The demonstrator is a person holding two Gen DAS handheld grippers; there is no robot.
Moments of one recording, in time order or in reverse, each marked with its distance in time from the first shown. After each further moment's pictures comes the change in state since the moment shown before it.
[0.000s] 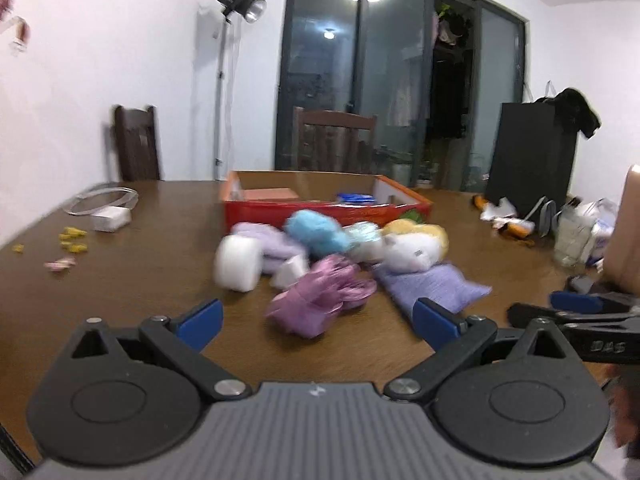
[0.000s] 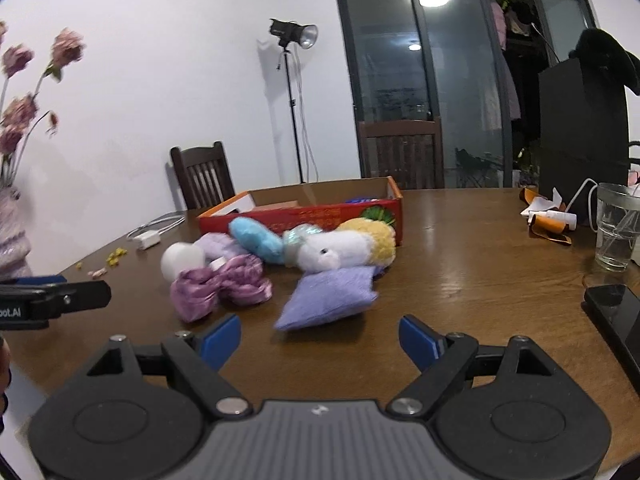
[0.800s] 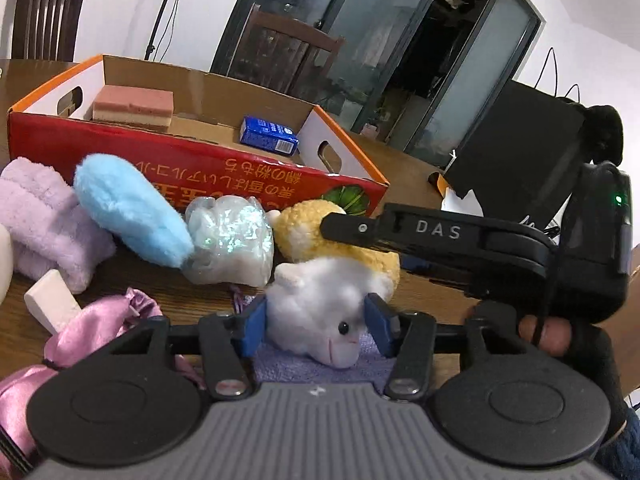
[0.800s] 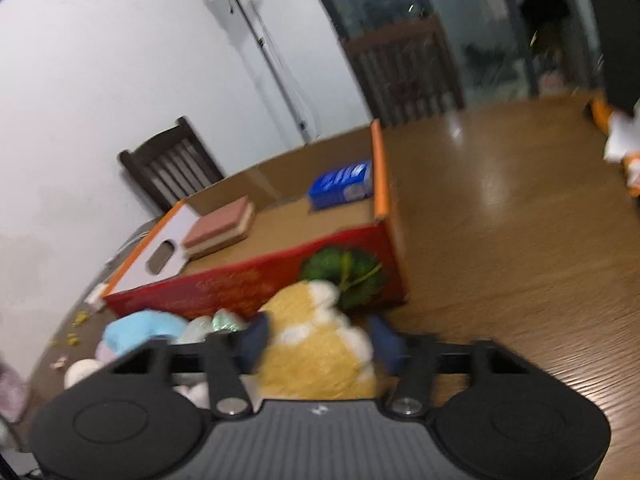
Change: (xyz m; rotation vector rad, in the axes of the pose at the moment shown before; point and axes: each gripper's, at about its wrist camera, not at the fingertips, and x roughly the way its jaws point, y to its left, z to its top) left arm 0.215 -0.049 0.042 -0.238 0.253 -0.235; right arm 0.249 -0.103 0.101 0.258 0.255 0.171
